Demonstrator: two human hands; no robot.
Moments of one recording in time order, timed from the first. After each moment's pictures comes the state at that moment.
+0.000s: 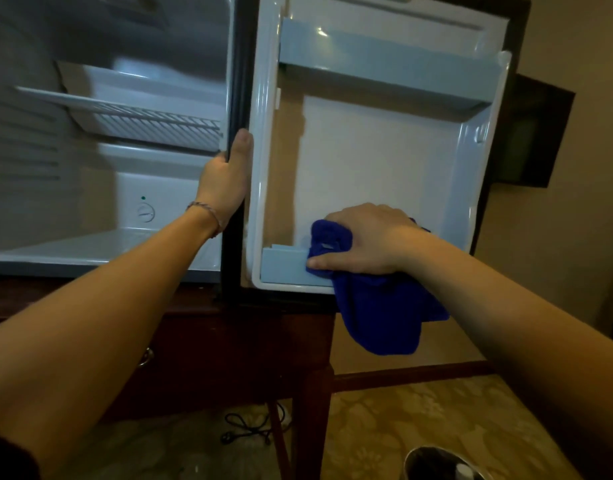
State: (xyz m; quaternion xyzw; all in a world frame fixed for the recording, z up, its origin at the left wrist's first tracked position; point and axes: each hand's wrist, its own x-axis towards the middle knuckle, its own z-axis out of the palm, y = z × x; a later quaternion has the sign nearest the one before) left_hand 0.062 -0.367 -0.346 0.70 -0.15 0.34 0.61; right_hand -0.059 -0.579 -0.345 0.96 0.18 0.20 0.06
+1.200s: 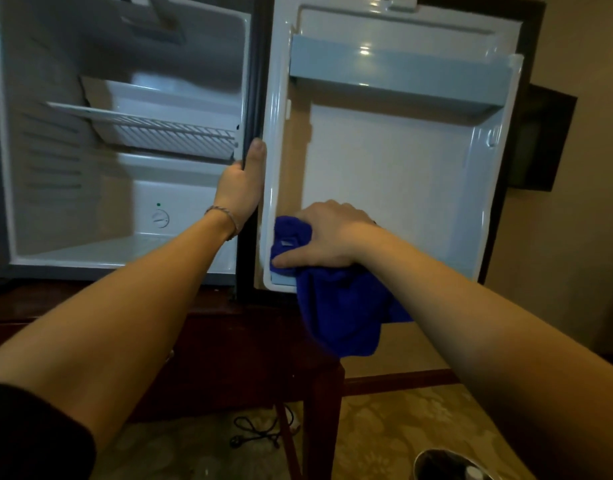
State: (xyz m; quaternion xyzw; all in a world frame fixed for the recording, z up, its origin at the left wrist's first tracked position) left_hand 0.055 -0.364 -0.345 0.72 -0.15 0.33 0.59; right_hand -0.055 -0.512 -0.341 0.97 0.17 0.18 0.00
